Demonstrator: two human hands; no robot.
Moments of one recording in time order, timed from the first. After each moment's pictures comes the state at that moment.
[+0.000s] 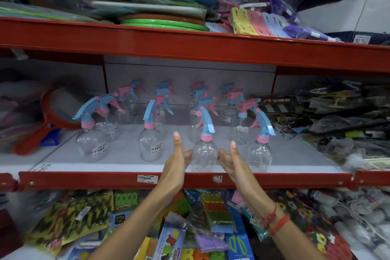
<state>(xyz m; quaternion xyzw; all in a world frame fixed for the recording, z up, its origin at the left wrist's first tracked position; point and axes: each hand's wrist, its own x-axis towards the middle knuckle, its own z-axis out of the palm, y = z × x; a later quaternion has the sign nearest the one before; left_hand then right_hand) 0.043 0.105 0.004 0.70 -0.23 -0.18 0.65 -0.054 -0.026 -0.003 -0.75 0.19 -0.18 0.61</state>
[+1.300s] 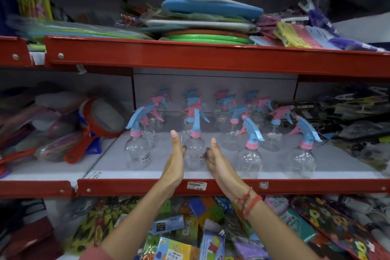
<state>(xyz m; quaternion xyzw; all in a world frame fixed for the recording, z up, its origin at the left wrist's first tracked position) 0.121 0.195 0.018 0.72 -0.20 -0.16 0.65 0.052 0.096 0.016 -0.70 0.17 -0.16 0.67</state>
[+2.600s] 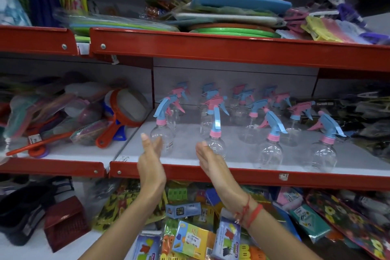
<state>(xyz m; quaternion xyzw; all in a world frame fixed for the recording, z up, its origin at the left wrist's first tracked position) 0.120 0.292 -0.001 0.64 -0.11 0.02 0.76 0.058 0.171 -0.005 -0.73 0.12 -0.17 0.66</state>
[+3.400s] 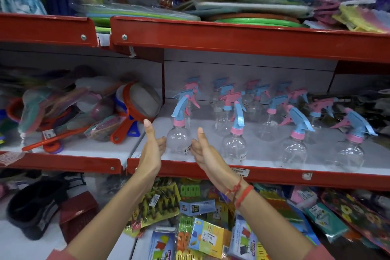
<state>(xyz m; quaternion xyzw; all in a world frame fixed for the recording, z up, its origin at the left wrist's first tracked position) 0.185 0.335 0.007 0.69 -0.09 -0.09 0.71 0.122 0.206 0.000 -0.74 0.13 -0.09 0.65</state>
